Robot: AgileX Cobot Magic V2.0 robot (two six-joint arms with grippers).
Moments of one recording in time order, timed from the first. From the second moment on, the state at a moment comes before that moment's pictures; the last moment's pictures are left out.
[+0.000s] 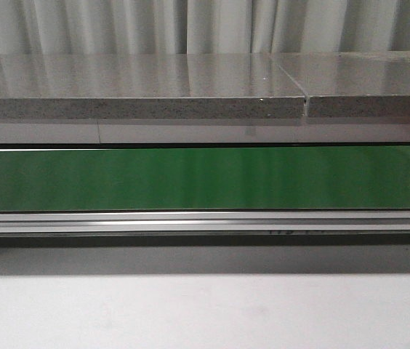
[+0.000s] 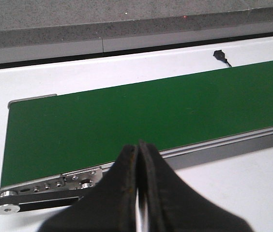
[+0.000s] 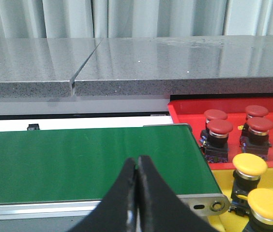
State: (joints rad) left arm -0.20 0.42 -0.64 -0.10 0.76 0.10; right arm -0.08 -0.01 0.03 -0.06 0.05 0.07
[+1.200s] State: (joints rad) left arm -0.07 0.04 -0.02 -0.05 0.05 0.07; right arm -0.08 -0.01 0.03 -0.06 0.06 0.07
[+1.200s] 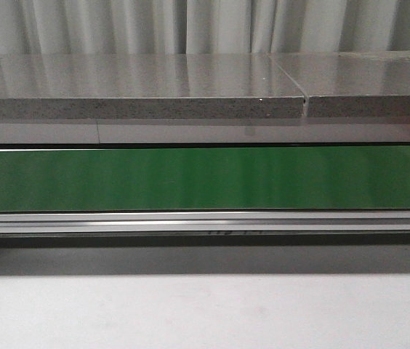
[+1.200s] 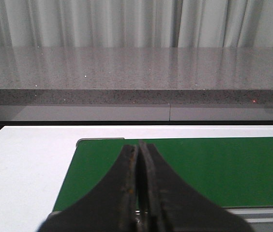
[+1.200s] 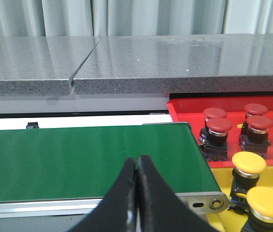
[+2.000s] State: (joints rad) left arm -0.07 0.00 -0.01 -0.05 0.01 0.07; right arm -0.08 -0.01 0.03 -0.06 0.06 0.07
